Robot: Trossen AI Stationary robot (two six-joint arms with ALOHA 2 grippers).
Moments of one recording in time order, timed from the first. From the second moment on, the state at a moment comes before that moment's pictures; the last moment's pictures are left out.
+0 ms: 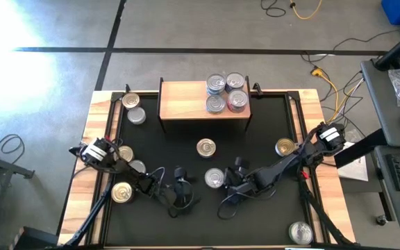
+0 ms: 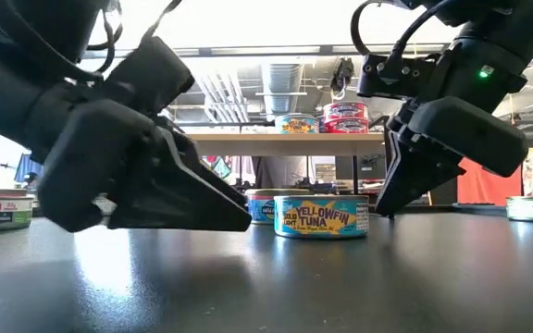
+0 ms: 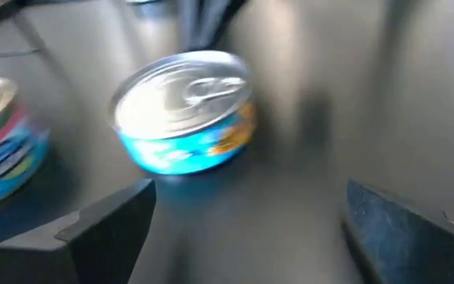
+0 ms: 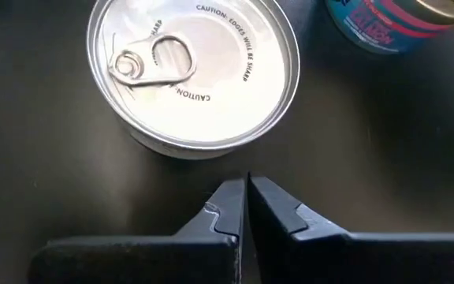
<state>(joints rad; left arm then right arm) -0.51 1.99 0.71 0.77 -0.61 -0.20 0.45 1.80 0.98 -0.39 0.51 0.56</state>
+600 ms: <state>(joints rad) -0.20 1.95 0.75 0.66 -0.17 0.02 0.41 1.80 0.98 -0.39 0.33 0.54</state>
